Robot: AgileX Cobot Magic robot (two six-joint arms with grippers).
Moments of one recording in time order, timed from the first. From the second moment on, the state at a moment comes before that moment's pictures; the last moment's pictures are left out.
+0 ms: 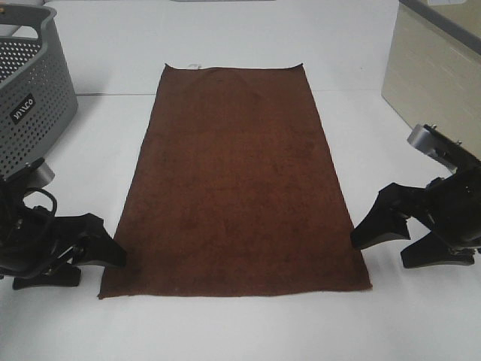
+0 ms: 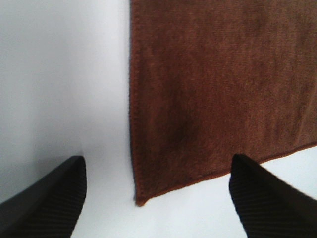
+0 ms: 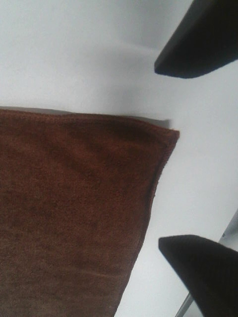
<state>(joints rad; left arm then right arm) -0.15 1.80 -0.57 -1.38 0.47 1.04 0.00 1.68 -0.63 0.89 0.64 -0.77</state>
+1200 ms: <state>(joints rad) -0.18 1.97 -0.72 -1.47 0.55 1.11 0.13 1.88 -0.69 1.10 0.49 -0.80</state>
